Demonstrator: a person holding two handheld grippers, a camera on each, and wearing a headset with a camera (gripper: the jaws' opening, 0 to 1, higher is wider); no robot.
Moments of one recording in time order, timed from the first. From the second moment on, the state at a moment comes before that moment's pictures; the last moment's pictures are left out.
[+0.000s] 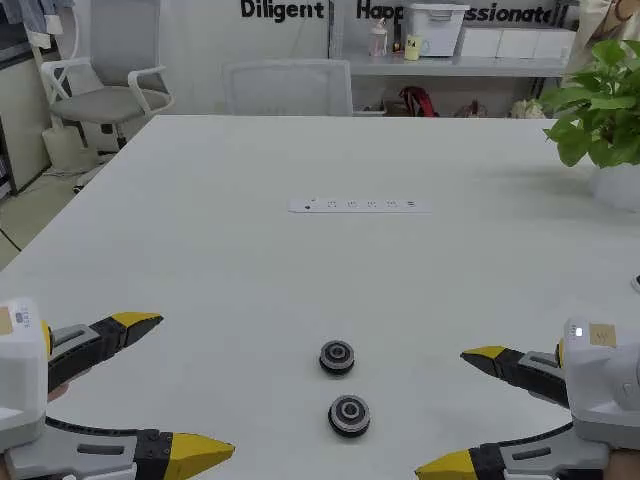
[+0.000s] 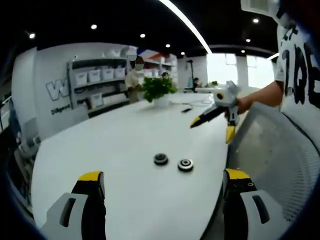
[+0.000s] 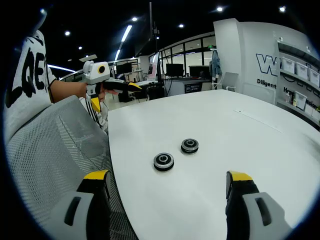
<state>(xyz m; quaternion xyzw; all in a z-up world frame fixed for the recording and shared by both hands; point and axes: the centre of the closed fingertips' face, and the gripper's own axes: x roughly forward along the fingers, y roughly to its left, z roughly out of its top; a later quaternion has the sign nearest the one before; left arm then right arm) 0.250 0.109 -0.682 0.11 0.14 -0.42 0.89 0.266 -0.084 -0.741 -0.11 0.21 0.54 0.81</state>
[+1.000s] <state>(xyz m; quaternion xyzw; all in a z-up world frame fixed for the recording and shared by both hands) 0.252 0.112 -0.679 0.12 0.15 -0.42 0.89 0.264 -0.081 -0.735 -0.12 0.21 0.55 0.80</state>
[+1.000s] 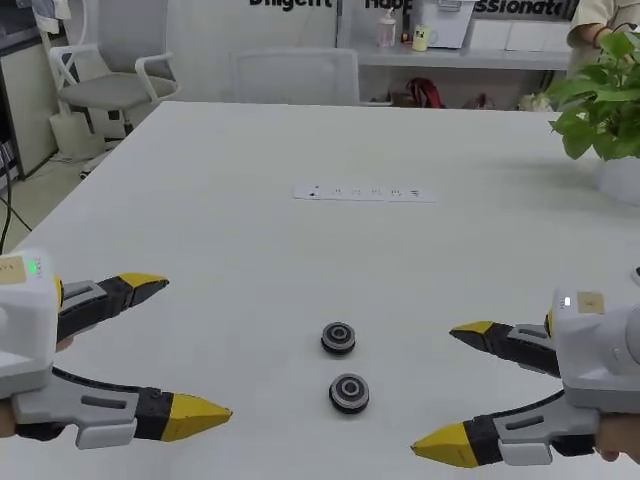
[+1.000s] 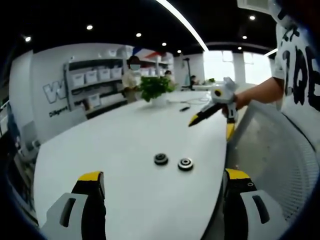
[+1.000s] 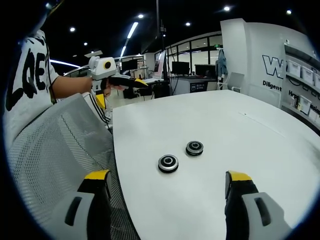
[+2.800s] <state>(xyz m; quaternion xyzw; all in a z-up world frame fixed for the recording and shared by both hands) 0.279 0.058 -0.714 0.17 0.17 -0.51 0.83 0.284 -0.043 -0.761 -0.18 0.21 0.62 0.74</state>
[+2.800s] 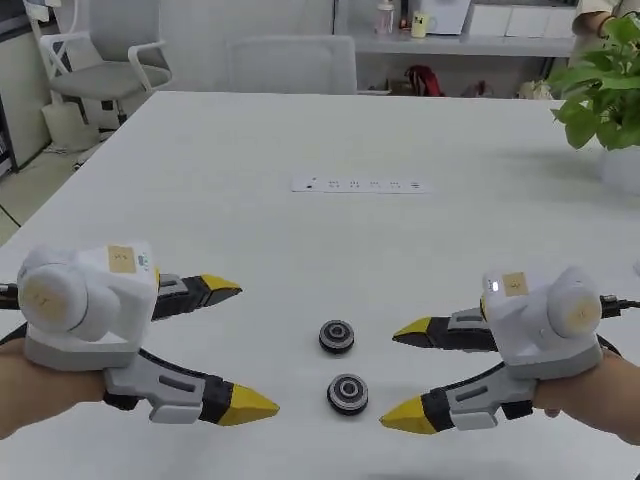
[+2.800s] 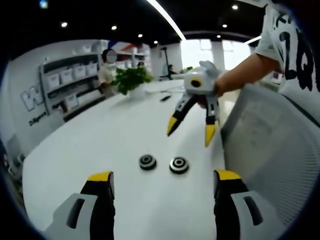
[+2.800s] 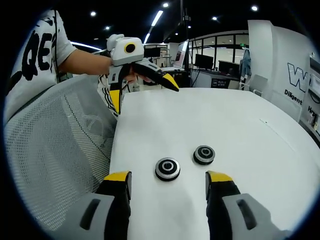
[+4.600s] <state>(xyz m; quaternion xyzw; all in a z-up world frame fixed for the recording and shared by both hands) 0.287 0.026 -0.746 0.15 0.21 -0.55 0.80 0.283 -0.035 -0.789 -0.19 0.25 0.63 0.71</state>
